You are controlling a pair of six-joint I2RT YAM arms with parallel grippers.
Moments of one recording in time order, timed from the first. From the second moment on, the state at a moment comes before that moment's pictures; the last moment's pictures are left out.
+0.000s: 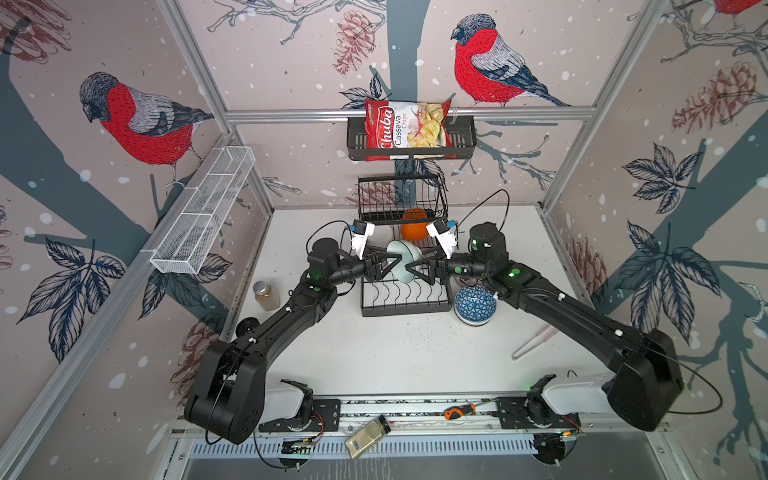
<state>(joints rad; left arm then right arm) -0.35 1.31 0.76 0.44 0.81 -0.47 0.66 1.35 1.05 -0.06 -0.62 0.24</state>
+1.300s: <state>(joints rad) -0.35 1.18 0.65 0.02 0.16 -0.41 0.65 1.63 1.09 -0.09 -0.07 0.20</state>
